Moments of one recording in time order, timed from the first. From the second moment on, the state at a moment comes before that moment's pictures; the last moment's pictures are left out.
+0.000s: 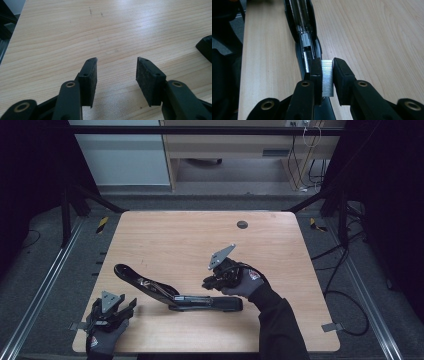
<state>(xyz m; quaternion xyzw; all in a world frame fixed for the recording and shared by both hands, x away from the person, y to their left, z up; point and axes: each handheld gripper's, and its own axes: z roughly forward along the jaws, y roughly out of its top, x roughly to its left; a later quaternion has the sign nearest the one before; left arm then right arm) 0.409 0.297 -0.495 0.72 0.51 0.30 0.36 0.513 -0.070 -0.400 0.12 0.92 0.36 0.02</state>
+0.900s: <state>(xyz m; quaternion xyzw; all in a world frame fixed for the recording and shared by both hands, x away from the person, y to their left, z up) 0.410 0.297 -0.495 0.72 0.51 0.30 0.36 0.509 -0.057 -0.407 0.08 0.93 0.35 0.02</state>
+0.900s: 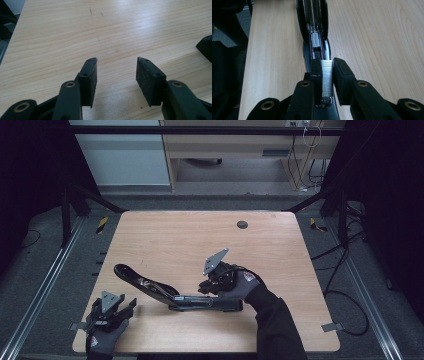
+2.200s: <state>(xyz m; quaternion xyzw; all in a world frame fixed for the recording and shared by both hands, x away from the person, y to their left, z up) 0.410 0.296 -0.495 0.72 0.51 0.30 0.35 0.510 -0.049 -0.438 0.05 0.95 0.31 -0.01</state>
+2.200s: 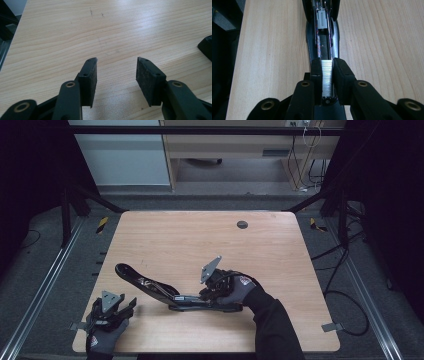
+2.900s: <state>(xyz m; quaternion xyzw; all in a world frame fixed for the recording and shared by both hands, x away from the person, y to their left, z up) 0.411 0.296 -0.495 0.72 0.51 0.30 0.35 0.510 -0.049 -0.439 0.04 0.95 0.31 0.00</state>
